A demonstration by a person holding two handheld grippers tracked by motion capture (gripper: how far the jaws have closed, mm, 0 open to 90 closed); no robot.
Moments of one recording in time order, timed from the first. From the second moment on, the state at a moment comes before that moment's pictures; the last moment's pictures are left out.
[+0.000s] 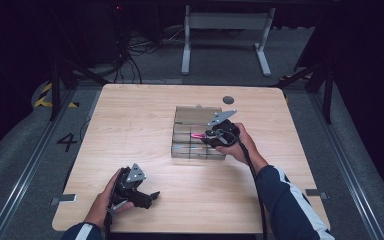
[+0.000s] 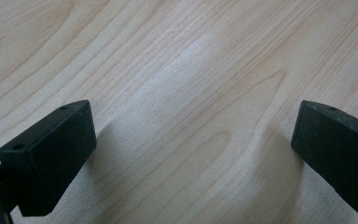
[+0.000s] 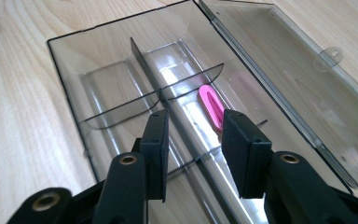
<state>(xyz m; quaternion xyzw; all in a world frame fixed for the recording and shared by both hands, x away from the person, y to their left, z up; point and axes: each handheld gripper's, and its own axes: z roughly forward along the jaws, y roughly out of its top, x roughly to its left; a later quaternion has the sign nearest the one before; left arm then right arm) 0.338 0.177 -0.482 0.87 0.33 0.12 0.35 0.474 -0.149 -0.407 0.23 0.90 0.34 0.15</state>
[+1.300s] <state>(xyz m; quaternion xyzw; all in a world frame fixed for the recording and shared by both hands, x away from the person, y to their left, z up) 0.336 0.176 -0.481 0.87 0.33 0.12 0.35 0.347 -0.267 -0.435 0.26 0.88 0.33 0.22</state>
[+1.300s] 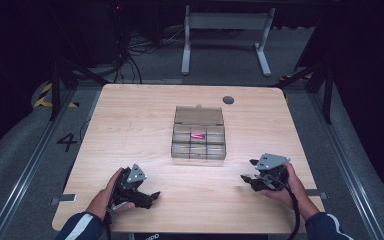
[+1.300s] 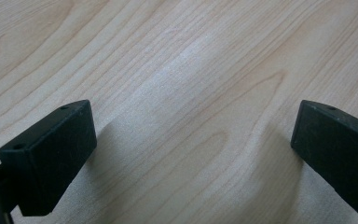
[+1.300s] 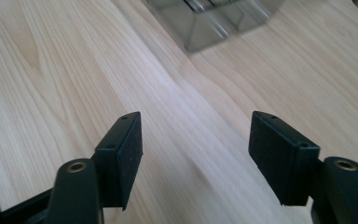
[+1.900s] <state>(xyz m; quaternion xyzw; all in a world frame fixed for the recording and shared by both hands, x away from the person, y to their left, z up) 0.336 0.175 -0.481 0.87 0.33 0.12 0.35 0.331 -0.328 -0.469 0.36 0.84 0.36 0.18</state>
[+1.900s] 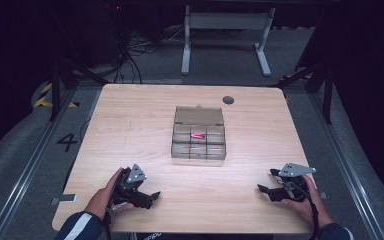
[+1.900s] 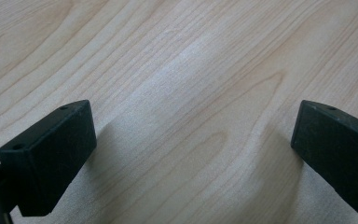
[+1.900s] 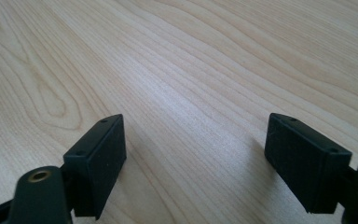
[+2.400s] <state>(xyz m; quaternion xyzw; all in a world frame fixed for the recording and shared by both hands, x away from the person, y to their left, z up) 0.336 0.175 -0.481 0.87 0.33 0.12 0.35 0.332 -0.327 -0.469 0.36 0.84 0.36 0.18</state>
